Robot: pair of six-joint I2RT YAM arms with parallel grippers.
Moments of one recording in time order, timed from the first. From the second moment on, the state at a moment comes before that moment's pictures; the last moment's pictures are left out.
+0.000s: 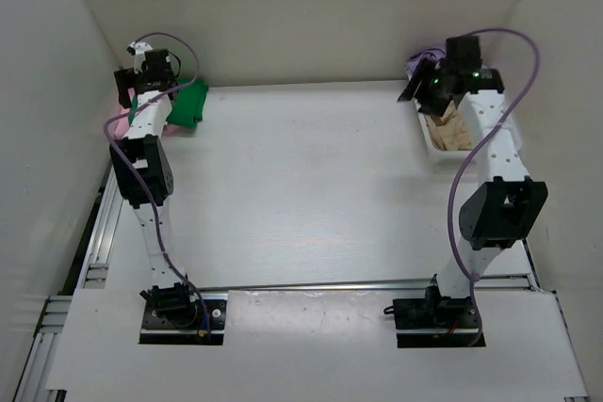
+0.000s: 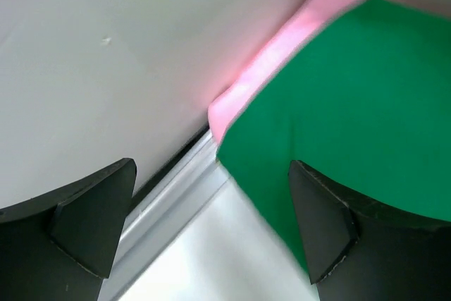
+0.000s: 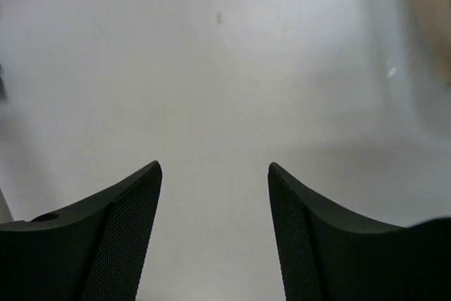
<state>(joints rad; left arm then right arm) 0.12 2.37 2.13 -0.31 -0.82 0.00 0.09 1.75 1.78 -0.90 -0.19 0.46</state>
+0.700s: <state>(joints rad) -0.13 1.88 1.87 -0.76 -0.03 0.00 -0.18 2.45 2.21 -0.66 -0.09 0.68</state>
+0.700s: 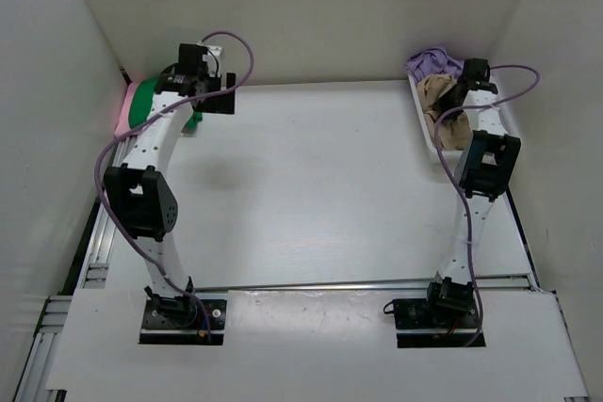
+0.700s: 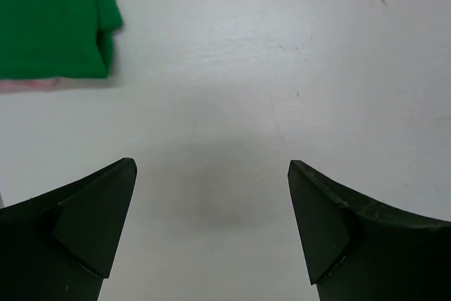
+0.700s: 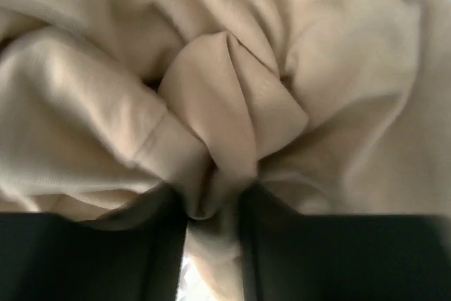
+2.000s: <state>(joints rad) -0.10 1.35 1.33 -0.87 -0.14 0.00 0.53 1.60 1.70 -0.62 0.05 0.75</state>
